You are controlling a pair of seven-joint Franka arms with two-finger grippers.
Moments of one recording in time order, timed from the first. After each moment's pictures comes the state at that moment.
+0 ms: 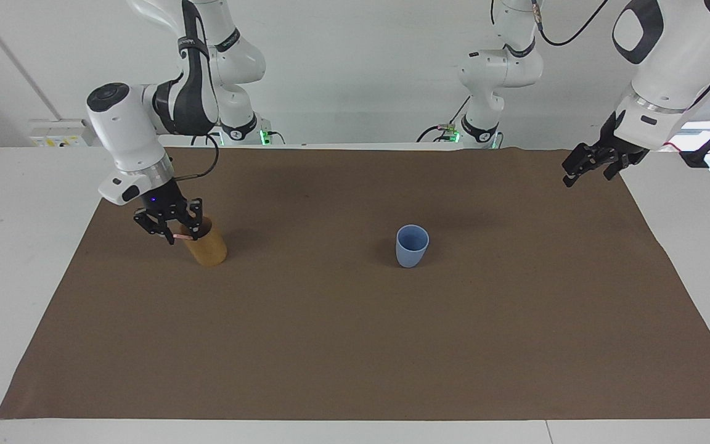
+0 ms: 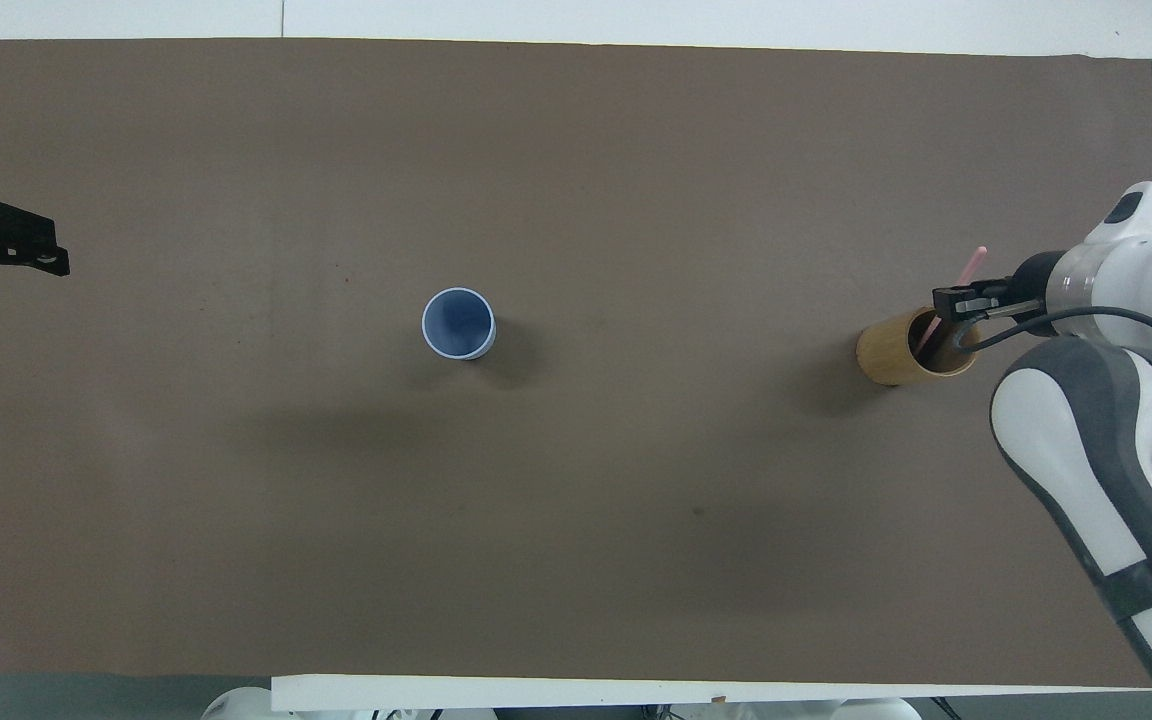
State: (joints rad) left arm -0.08 -0.05 -0.01 -1.67 -0.01 1.61 -0.18; right arm 0.04 -0.07 -0.08 -2.22 0.09 2.34 -0.29
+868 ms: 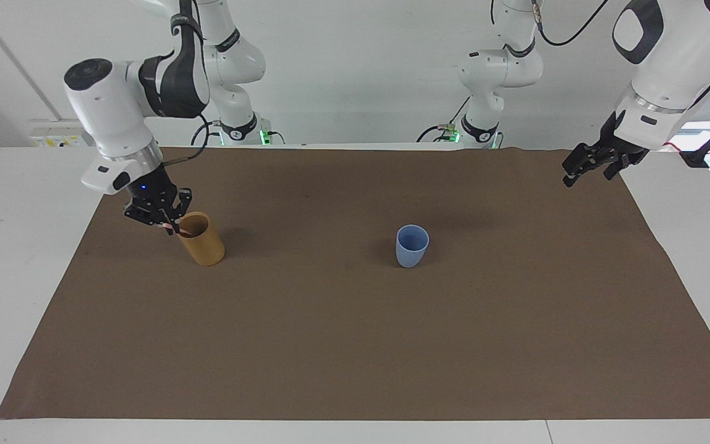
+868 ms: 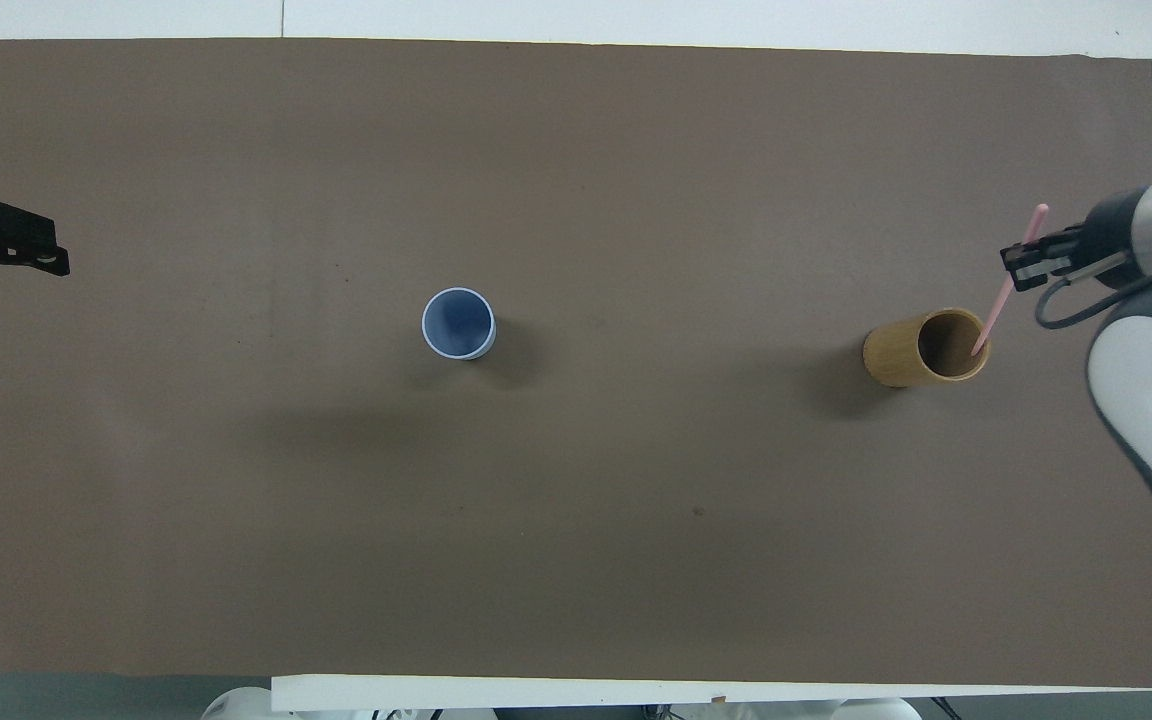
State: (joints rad) left arm -0.08 -0.05 -0.01 -1.67 -0.01 1.61 -0.18; right arm 0.05 -0.08 -0.08 -1.88 0.04 1.97 -0.42
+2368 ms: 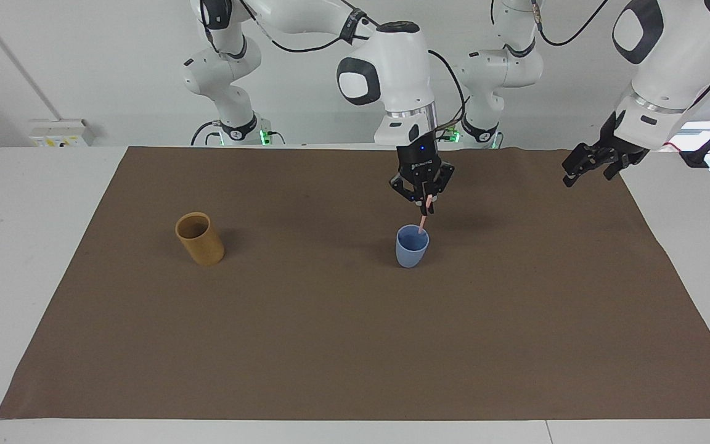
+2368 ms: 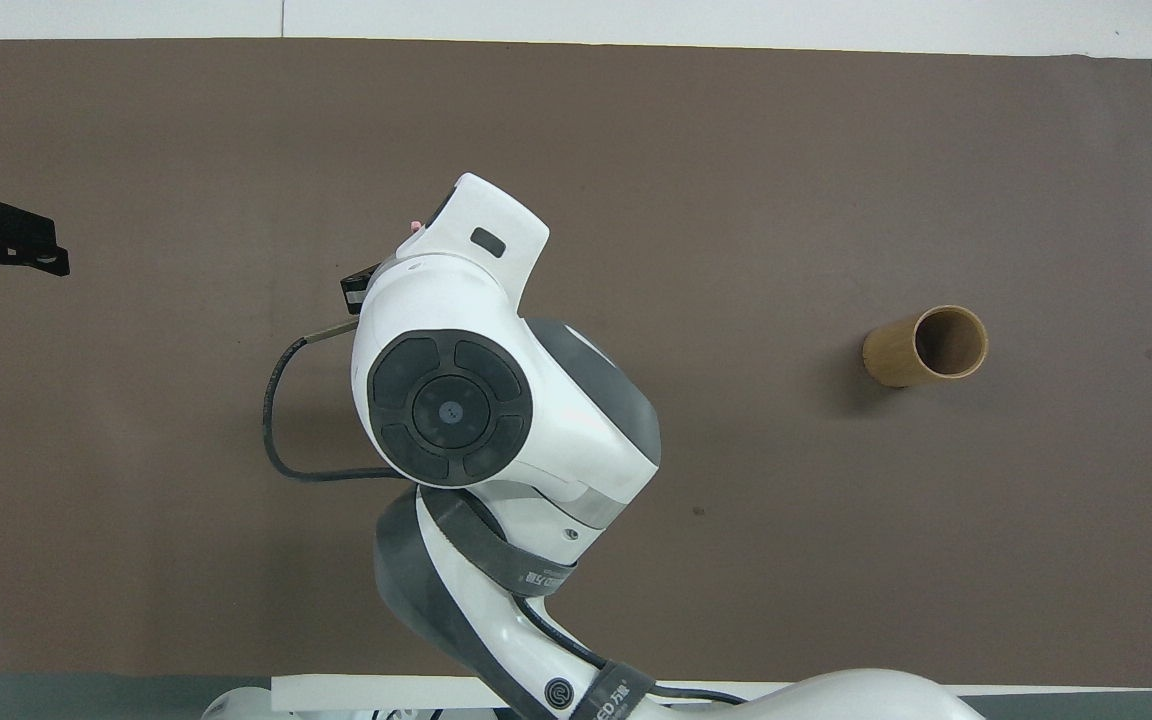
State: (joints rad) left arm -0.08 -0.05 -0.01 -1.67 -0.01 1.61 -0.18; right arm 0.75 0.36 0.01 -1.49 -0.17 2.30 0.65
